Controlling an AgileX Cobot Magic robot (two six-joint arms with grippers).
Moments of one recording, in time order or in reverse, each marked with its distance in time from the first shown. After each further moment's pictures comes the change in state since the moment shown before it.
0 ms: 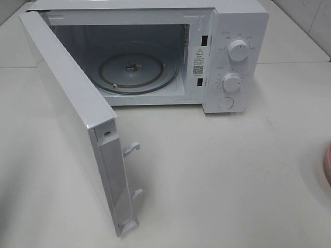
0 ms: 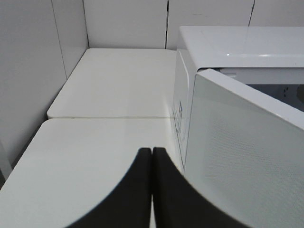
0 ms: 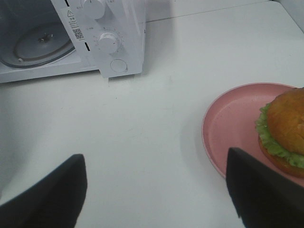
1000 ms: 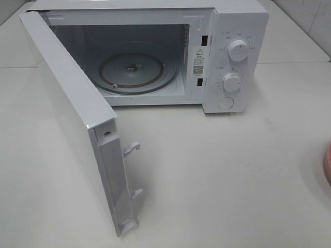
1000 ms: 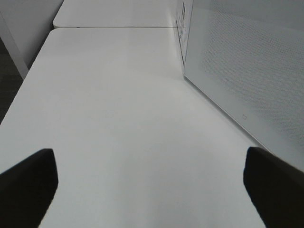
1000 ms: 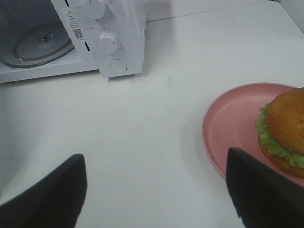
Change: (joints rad) left arm 0.000 -0.441 -0.093 -0.014 0.804 0.034; right arm 0.000 0.000 0.000 -0.001 0.000 0.000
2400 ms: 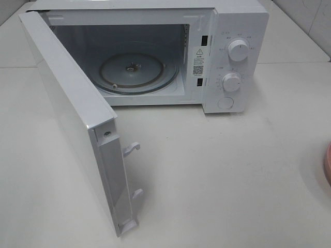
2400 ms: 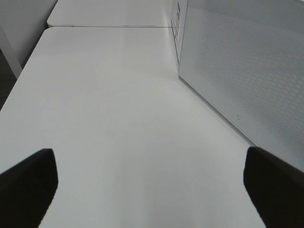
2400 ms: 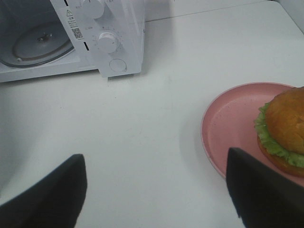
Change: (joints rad) left arm 0.000 0.000 0.001 -0.016 0.000 0.000; right arm 0.000 0.000 0.000 -0.002 0.001 0.000
